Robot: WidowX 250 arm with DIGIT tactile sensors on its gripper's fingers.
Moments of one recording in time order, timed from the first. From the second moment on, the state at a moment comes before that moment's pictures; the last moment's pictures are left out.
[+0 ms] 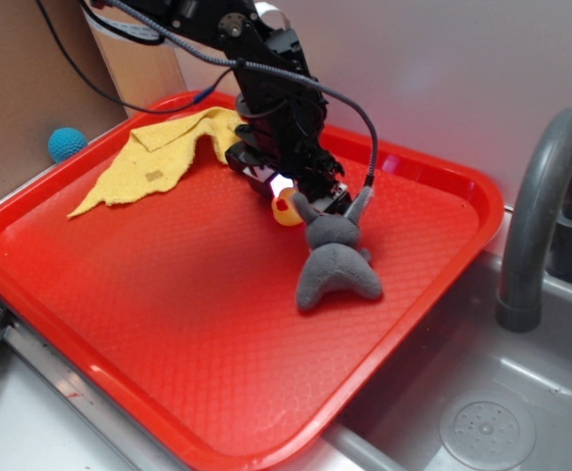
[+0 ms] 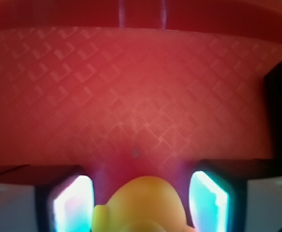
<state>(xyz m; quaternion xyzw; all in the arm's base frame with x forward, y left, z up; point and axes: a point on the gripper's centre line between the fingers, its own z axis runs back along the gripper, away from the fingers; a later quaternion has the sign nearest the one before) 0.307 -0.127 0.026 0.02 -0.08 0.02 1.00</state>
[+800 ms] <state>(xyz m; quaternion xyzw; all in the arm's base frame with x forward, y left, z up) 0.254 -0.080 0.170 0.03 -0.12 0.17 0.98</state>
